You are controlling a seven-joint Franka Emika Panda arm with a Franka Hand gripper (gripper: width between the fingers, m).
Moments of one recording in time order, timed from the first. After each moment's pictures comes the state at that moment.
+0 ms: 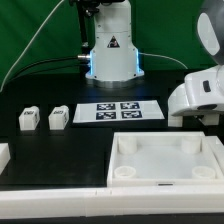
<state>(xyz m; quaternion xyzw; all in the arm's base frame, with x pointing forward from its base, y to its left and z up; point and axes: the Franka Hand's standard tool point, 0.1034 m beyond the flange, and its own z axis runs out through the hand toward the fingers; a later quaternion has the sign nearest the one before) 0.370 0.192 0.003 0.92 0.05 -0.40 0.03</state>
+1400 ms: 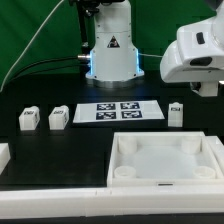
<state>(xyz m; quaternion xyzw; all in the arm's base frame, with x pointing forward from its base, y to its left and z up) 0.407 0.171 0.080 0.93 0.04 -0.36 0.03</state>
